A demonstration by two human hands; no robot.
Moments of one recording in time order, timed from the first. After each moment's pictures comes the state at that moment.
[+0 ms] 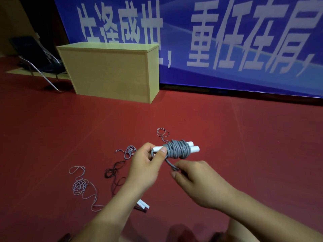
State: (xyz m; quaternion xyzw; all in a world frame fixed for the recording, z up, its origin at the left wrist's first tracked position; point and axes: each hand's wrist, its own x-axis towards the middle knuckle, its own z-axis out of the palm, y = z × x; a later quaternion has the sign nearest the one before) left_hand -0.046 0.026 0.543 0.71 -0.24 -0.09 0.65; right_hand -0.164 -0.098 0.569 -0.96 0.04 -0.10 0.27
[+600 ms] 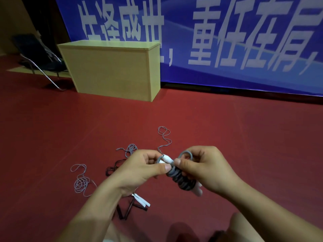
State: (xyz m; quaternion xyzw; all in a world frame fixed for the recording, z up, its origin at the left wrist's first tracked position) left_hand -0.034 0.054 0.555 0.66 -0.30 -0.34 0.60; right_hand -0.164 -0.102 0.592 -0.81 0.14 -0.12 0.55
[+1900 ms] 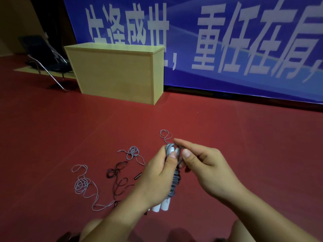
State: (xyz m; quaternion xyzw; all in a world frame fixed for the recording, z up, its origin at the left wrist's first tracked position) left_hand -0.074 0.035 0.565 0.73 -0.36 -0.11 0.57; right_hand -0.156 -0.098 0.591 -0.80 0.04 -0.20 0.57
